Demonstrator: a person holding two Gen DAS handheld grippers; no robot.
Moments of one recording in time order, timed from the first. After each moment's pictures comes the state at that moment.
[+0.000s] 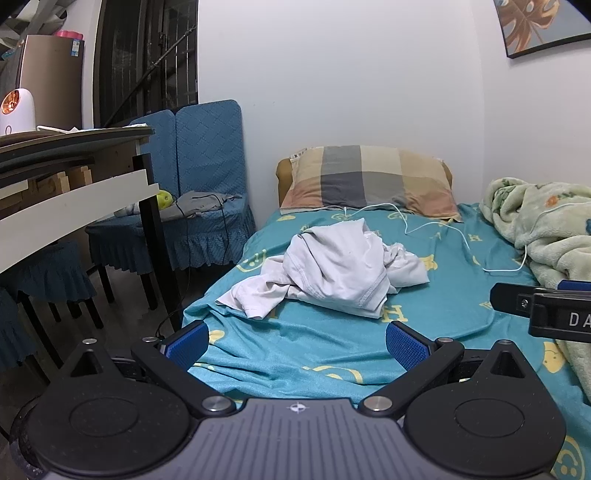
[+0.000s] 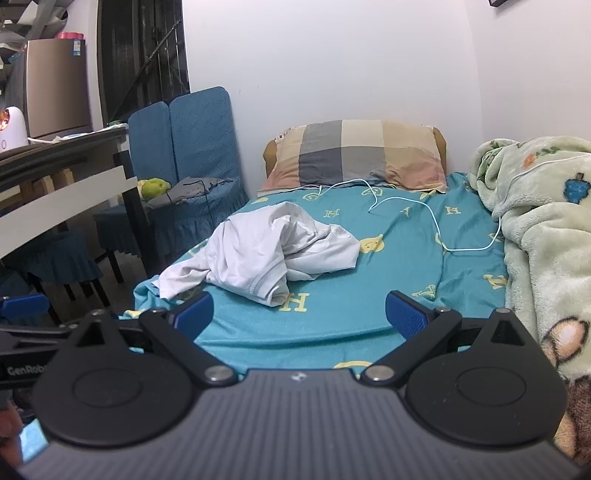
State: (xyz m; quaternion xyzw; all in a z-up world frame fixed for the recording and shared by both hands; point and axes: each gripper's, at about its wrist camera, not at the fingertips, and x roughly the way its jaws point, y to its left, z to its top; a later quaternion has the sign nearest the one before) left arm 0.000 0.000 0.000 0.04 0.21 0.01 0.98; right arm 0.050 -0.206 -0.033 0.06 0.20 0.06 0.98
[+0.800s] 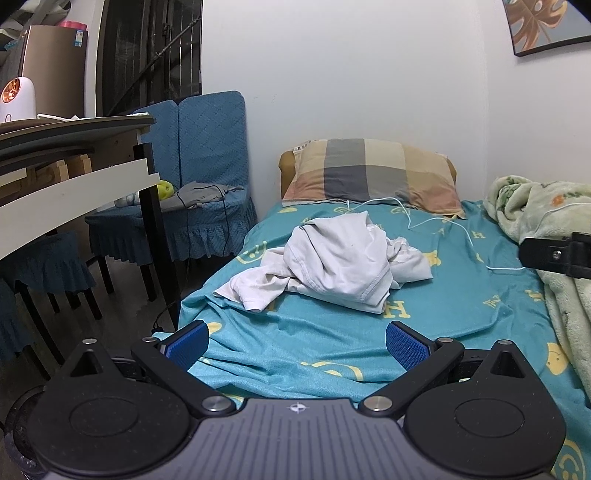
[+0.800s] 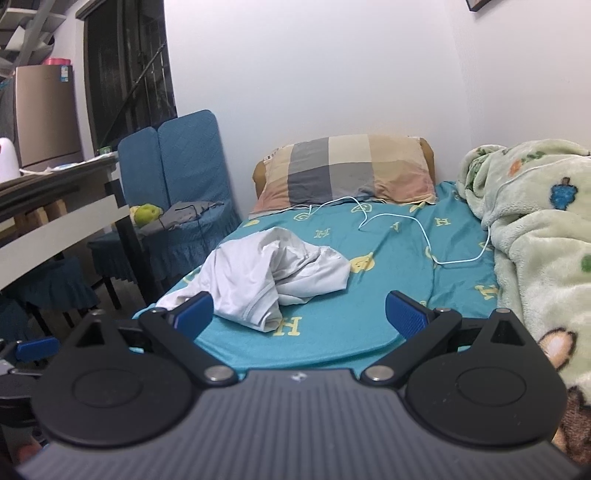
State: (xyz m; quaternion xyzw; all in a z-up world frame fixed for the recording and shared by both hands) left arm 0.008 0.000 -0.006 0.03 0.22 0.02 0.97; right arm 0.051 -0.224 -0.018 0.09 0.17 0.05 0.98
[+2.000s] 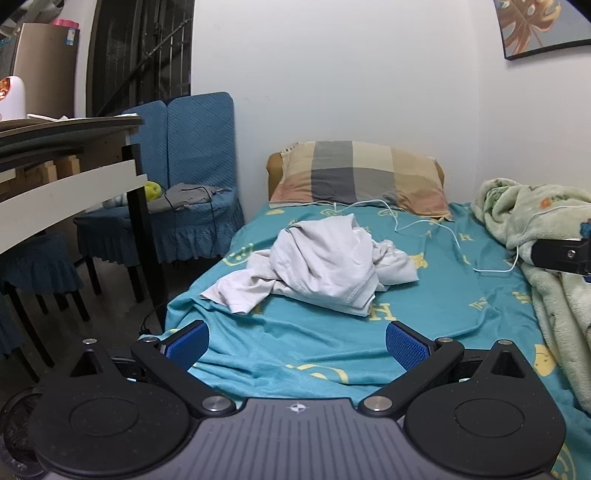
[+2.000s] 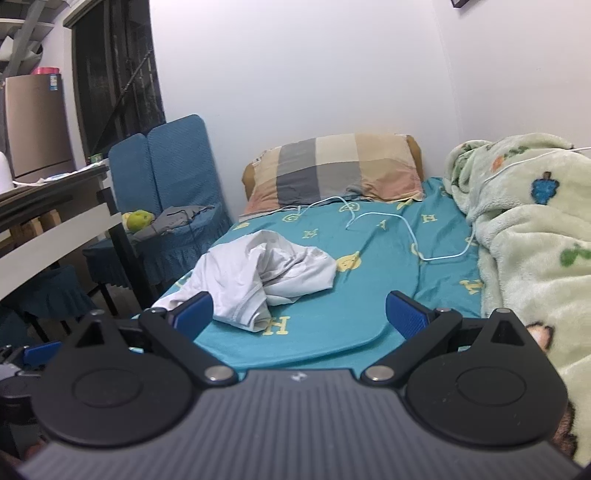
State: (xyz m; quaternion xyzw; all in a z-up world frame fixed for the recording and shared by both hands) left arm 0.016 -0.005 -0.004 0.03 0.22 -0.01 0.97; right arm 0.040 -0.240 -0.016 0.11 0.17 0.02 0.98
